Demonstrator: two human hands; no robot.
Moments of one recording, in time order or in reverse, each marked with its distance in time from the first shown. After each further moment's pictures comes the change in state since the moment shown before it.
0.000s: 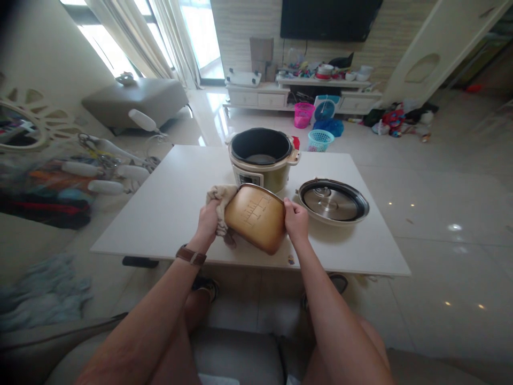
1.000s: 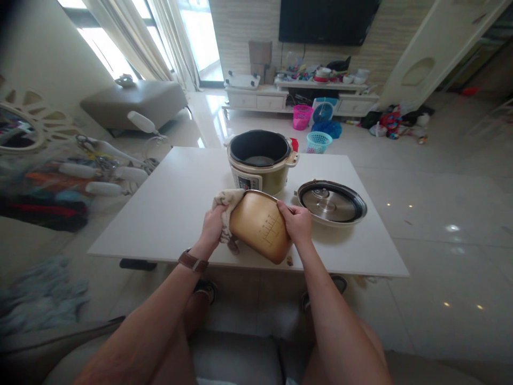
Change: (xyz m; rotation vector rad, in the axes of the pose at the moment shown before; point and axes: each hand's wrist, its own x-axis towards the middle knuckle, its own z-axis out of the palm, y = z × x) left_hand -0.018 -0.002 0.008 0.006 -0.084 0.005; right_hand -0.002 -0.013 -0.015 -0.095 -0.112 -0.045
